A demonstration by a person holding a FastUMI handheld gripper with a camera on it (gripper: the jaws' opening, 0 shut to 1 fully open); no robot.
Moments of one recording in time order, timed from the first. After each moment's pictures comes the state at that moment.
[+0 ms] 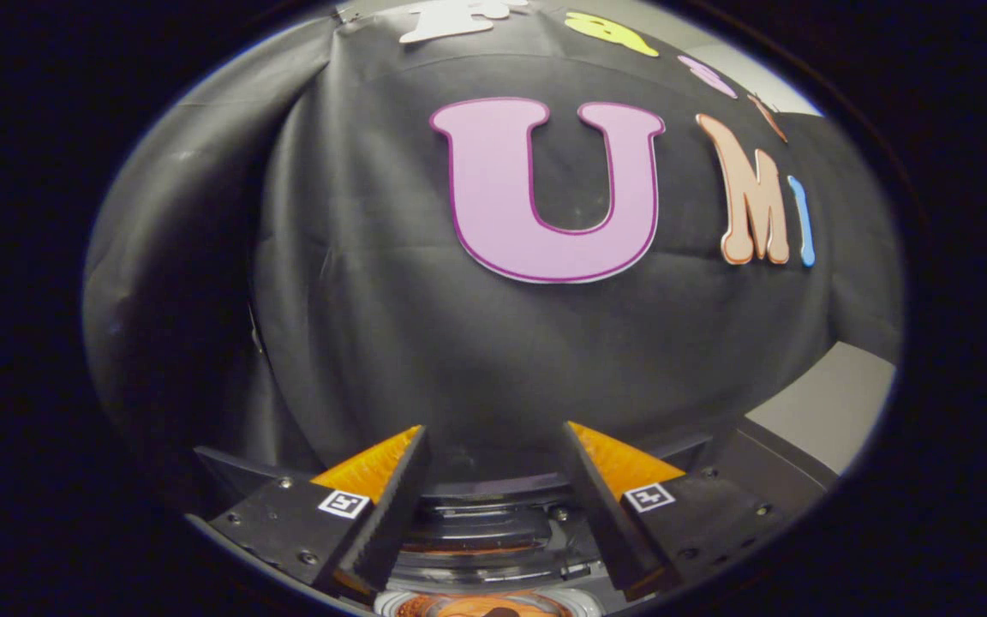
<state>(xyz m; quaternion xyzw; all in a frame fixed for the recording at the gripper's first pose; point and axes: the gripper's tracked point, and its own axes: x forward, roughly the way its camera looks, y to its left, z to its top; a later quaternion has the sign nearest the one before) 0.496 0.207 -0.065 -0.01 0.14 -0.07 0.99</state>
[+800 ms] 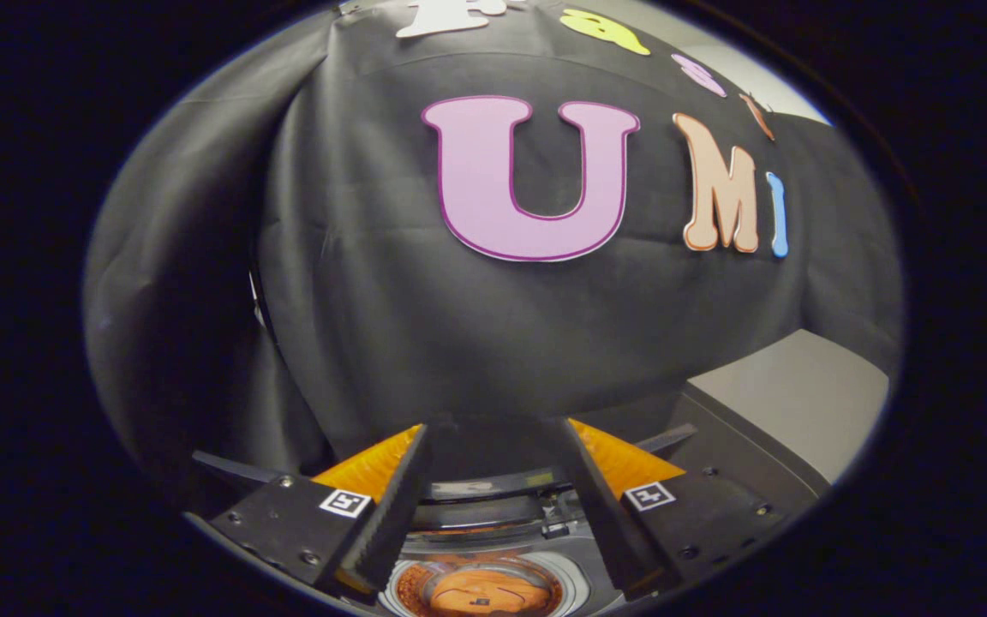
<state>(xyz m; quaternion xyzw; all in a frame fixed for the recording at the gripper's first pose) 0.464 0.202 -0.060 -0.02 0.18 -0.10 0.98</state>
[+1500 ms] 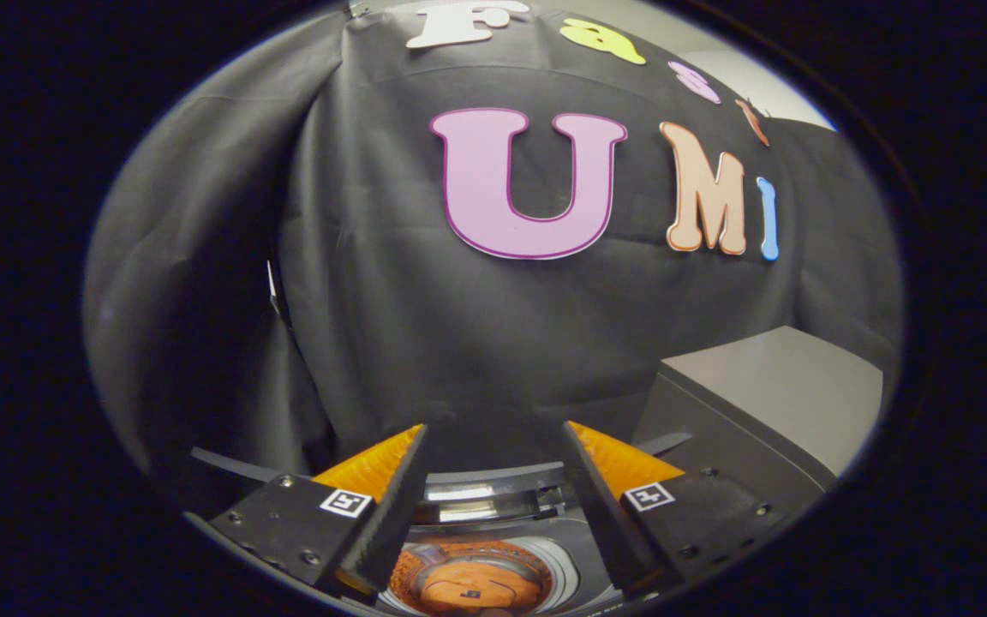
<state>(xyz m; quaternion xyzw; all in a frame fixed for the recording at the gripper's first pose) 0.417 0.199 -0.069 -0.03 0.16 -0.09 0.98</state>
